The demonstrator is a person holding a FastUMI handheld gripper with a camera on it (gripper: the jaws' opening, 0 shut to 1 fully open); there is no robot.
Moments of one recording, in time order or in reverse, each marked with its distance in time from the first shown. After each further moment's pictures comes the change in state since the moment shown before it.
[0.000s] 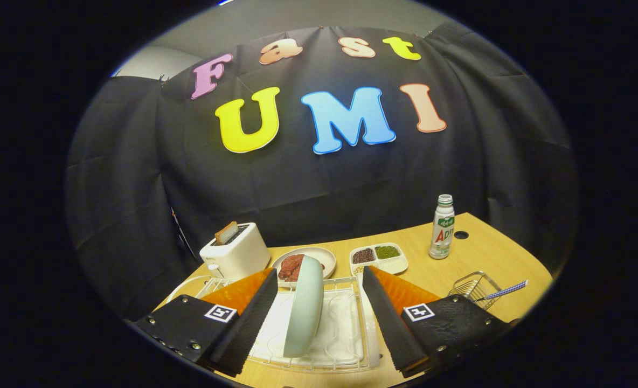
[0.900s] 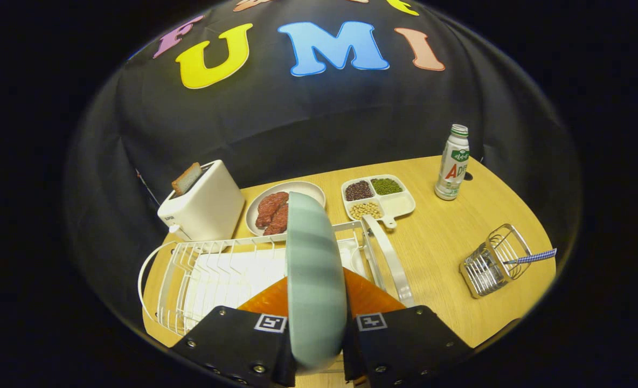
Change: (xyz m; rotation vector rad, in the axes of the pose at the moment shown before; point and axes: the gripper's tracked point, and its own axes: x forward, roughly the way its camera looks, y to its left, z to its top) arm 0.056 -0.004 -0.072 0.018 0.371 -0.168
